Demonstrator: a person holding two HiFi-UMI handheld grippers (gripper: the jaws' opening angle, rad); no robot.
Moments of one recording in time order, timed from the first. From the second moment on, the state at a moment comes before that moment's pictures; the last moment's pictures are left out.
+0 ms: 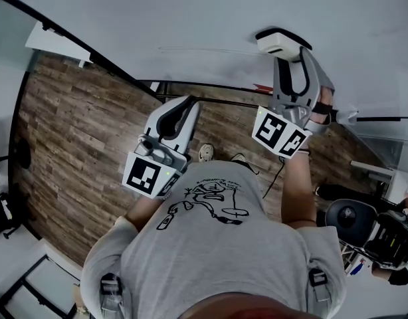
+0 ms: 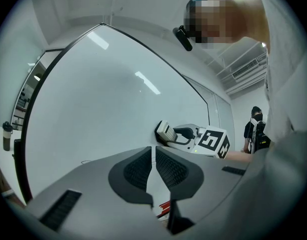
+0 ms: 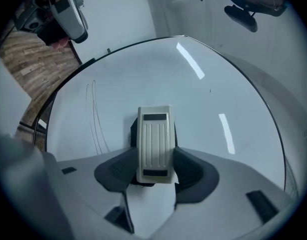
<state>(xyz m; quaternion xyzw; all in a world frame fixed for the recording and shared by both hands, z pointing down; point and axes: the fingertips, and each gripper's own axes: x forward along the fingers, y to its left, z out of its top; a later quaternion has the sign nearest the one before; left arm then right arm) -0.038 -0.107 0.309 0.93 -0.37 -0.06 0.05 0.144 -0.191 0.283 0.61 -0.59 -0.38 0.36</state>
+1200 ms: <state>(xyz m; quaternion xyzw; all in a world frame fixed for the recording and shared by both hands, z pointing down) -0.034 -0.120 0.311 0.93 -0.37 -0.06 0.04 0.126 -0.199 0.318 0.61 -0.58 -0.40 0.36</state>
